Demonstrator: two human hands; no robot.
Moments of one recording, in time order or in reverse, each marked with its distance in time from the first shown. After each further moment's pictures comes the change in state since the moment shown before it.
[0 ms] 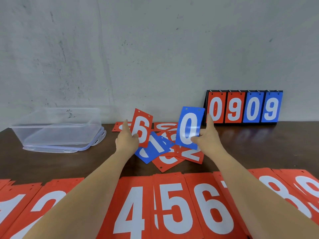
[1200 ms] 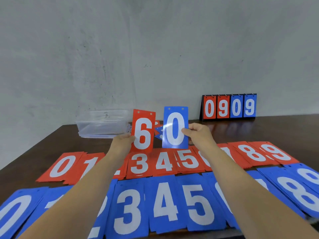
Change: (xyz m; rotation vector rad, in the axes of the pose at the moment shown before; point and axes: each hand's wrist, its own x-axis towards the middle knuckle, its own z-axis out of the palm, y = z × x) left_hand -0.183 -0.008 -0.177 -0.491 -0.126 -0.208; right_hand -0.214 -0.107 0.004 0.300 -0.043 -0.025
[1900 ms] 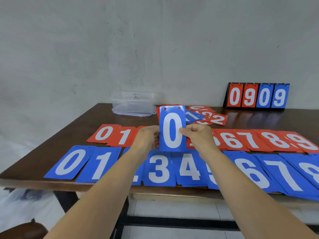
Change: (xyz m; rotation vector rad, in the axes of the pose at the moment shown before) left_hand -0.095 -0.019 -0.033 -0.156 -0.103 -0.014; right_hand -0.102 -0.004 0.065 -0.037 -0.116 0.016
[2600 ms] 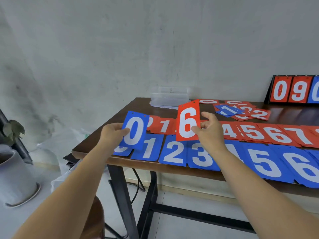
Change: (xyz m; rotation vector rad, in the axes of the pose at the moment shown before) left_hand -0.045 -0.013 -0.222 0.364 0.458 0.071; right_hand -0.037 -0.004 0.096 -0.138 0.062 -0.175
